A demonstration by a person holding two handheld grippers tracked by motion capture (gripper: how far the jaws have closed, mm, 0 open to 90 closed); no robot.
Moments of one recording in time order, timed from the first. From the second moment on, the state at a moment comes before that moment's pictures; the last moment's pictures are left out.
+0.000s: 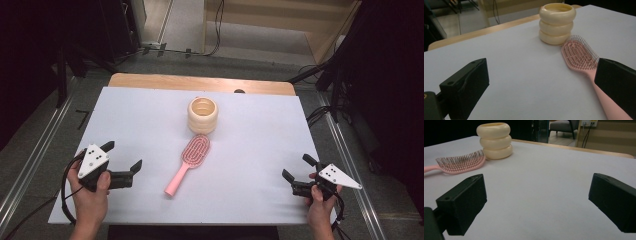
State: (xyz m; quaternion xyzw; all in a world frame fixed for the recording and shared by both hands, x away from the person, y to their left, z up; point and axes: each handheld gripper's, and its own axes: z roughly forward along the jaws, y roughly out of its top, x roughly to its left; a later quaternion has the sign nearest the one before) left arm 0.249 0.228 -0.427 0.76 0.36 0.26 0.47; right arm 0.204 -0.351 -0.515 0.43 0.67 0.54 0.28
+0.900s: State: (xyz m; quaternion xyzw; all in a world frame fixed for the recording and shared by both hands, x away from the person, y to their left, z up) left arm 0.274 0.148 -0.410 0.82 0.32 0.22 0.41; right arm 0.206 -0.351 -0.517 0.42 0.67 0.55 0.27
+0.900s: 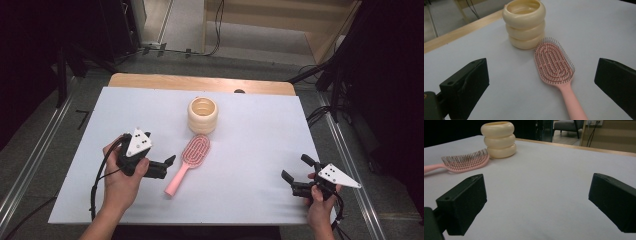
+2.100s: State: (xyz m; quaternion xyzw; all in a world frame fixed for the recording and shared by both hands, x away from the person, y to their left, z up) left arm 0.289 0.101 -0.455 0.87 0.36 0.12 0.31; right arm 0.207 -0.346 -0.517 0.41 0.69 0.53 0.27
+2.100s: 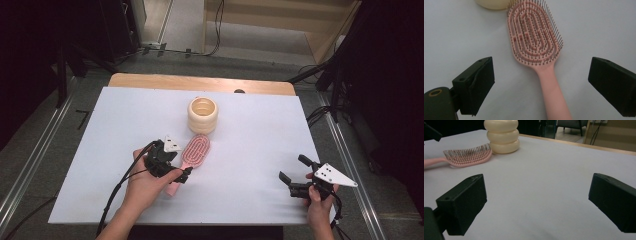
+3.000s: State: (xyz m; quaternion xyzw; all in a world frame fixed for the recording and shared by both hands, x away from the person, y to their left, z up) left arm 0.296 0.085 -0.481 0.88 0.40 0.08 0.23; right arm 0.208 -0.346 -0.518 0.42 0.69 0.53 0.27
